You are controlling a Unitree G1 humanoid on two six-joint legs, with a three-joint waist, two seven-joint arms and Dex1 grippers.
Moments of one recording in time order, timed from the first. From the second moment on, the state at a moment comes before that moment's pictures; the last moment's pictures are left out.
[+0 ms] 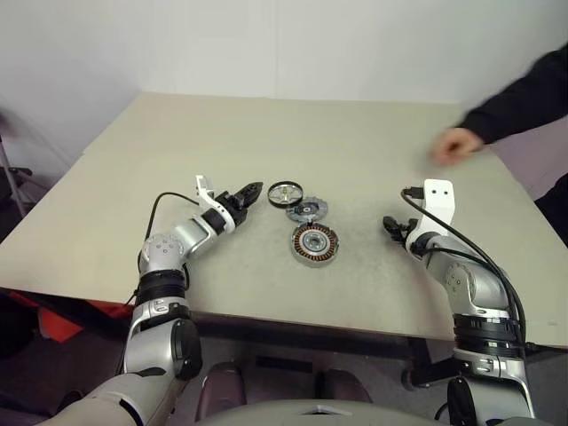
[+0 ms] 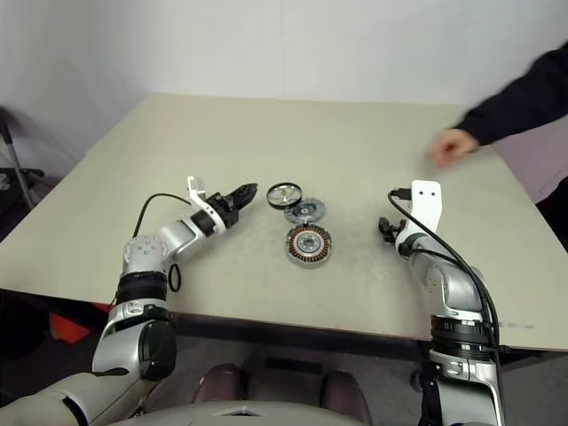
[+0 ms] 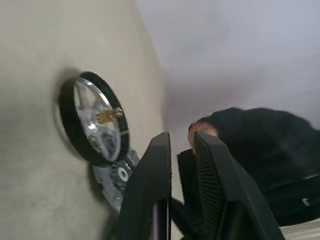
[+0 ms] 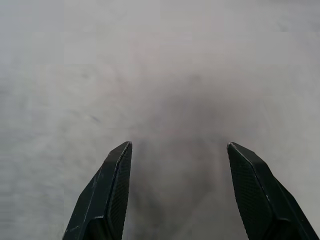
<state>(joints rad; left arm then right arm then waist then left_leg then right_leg) -0.62 0.06 0.49 0.47 -0.98 0.96 -0.34 -0.30 -0.36 -0.22 -0.08 0.31 0.88 0.06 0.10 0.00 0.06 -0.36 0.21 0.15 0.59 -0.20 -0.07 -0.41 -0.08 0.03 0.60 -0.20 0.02</state>
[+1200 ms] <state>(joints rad) -0.55 0.29 -0.03 0.34 -0.33 0.36 -0.60 -0.33 -0.36 -0.29 -0.09 0.31 0.89 0.08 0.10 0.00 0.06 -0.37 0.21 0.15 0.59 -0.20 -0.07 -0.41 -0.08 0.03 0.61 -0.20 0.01</state>
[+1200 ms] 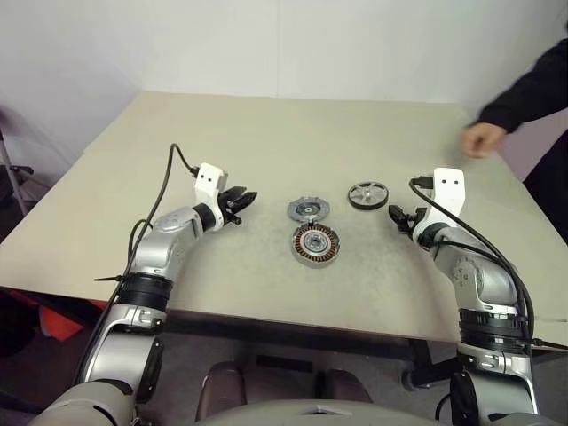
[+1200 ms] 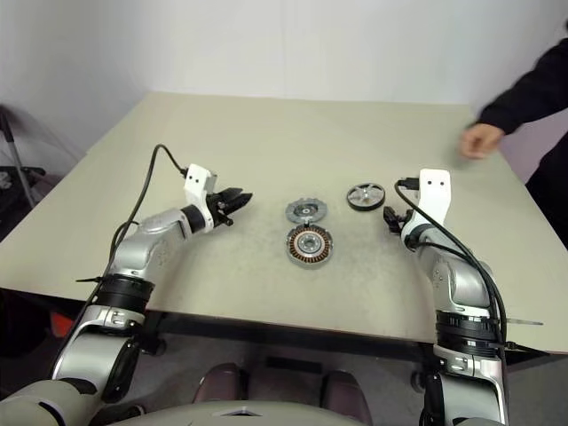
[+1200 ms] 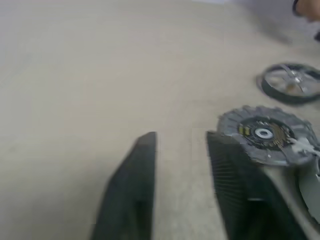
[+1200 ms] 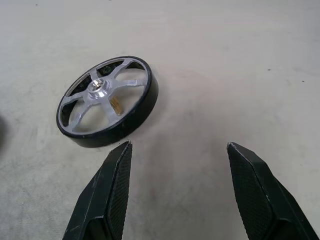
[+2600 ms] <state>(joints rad) -0.51 0.26 -0.03 0.34 -0.26 0.35 -0.60 -0.63 -0.17 -0.80 0.44 0.85 0.97 -0.07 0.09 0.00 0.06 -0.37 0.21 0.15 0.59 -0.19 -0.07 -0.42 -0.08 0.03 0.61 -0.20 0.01</state>
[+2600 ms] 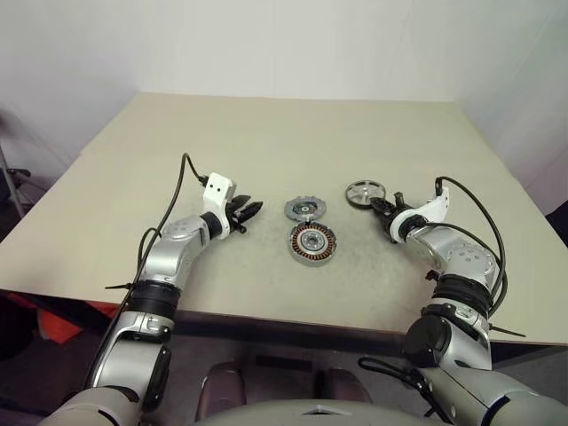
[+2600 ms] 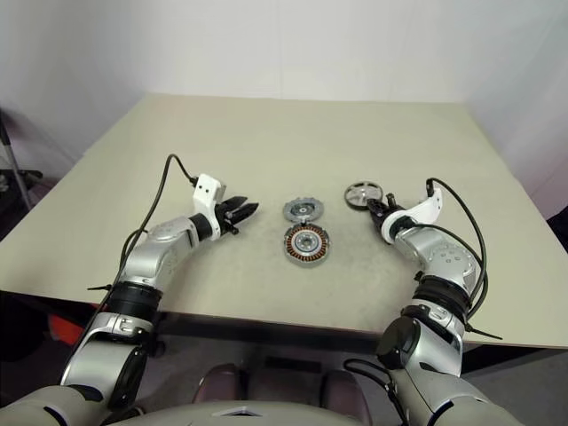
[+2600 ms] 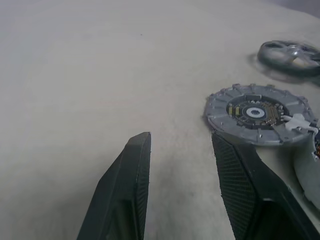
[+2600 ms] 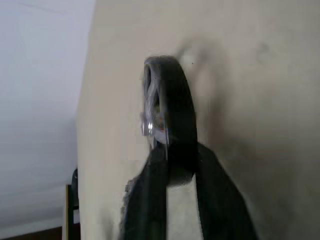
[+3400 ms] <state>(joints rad) -0.49 0.25 -0.04 0.34 -0.23 0.35 -0.61 -0.46 -0.15 -0.77 0.09 1.44 1.33 -0.31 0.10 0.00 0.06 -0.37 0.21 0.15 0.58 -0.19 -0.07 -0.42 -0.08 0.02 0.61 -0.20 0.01</state>
